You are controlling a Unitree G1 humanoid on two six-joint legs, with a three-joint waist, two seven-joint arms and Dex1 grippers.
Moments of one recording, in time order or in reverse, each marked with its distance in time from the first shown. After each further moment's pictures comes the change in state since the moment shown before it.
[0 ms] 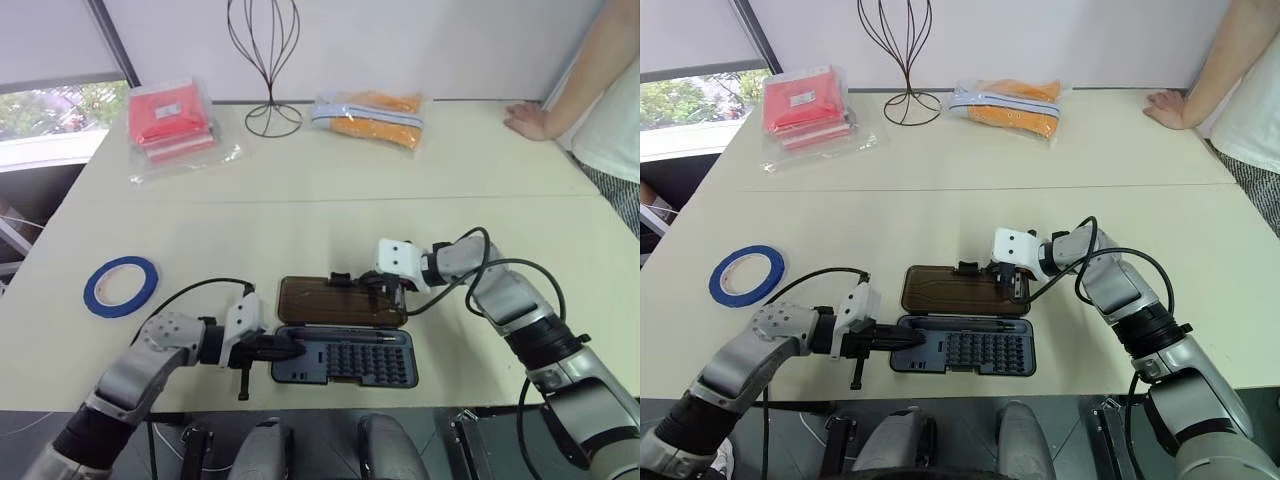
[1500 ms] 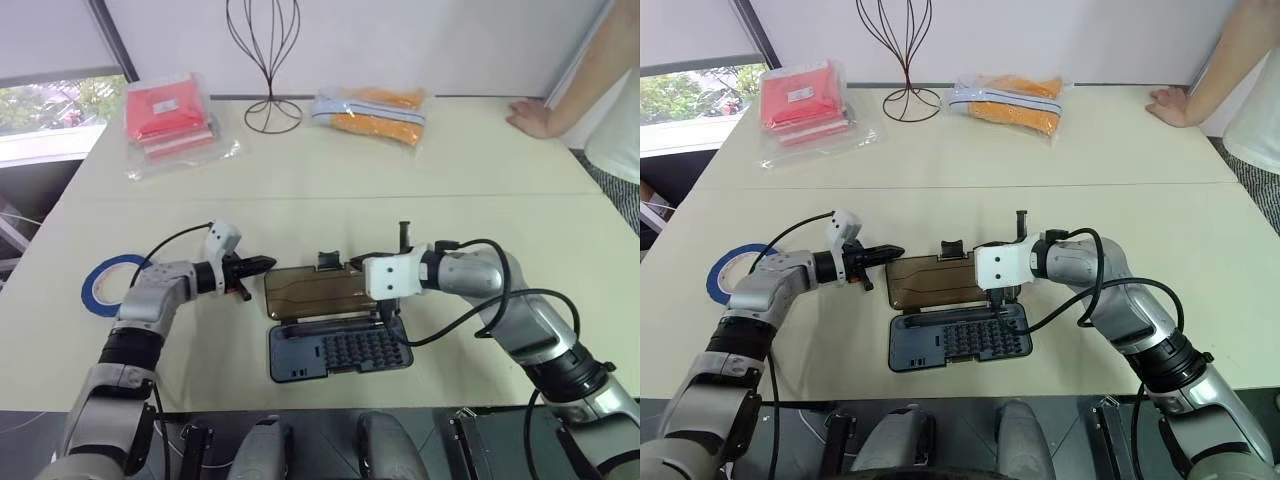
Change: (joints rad) left arm -0.458 -0.202 0.187 0.676 0.042 0.064 0.112; right arm 0.128 -0.051 -0.038 -0.403 -0.229 -0.125 -0.205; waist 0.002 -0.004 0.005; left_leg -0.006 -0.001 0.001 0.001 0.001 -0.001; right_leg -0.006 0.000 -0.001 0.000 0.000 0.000
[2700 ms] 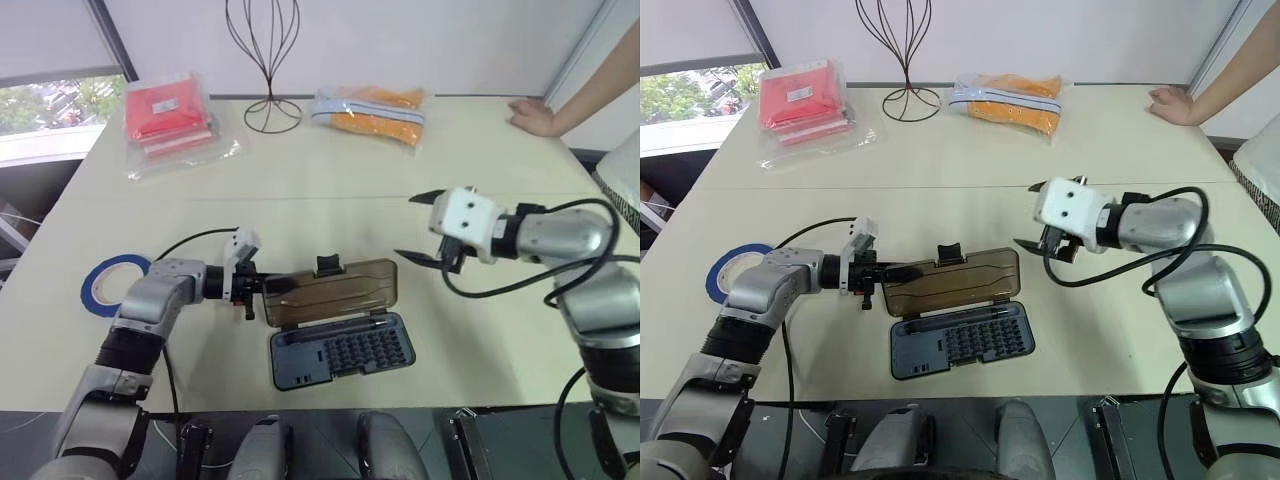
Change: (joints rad) left arm 0.036 0.085 -0.075 -0.288 -0.067 0.223 -0.241; right arm -0.023 -0.136 -0.337 -0.062 0.320 0.359 0.130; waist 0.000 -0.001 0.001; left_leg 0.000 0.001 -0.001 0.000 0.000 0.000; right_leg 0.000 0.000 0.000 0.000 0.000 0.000
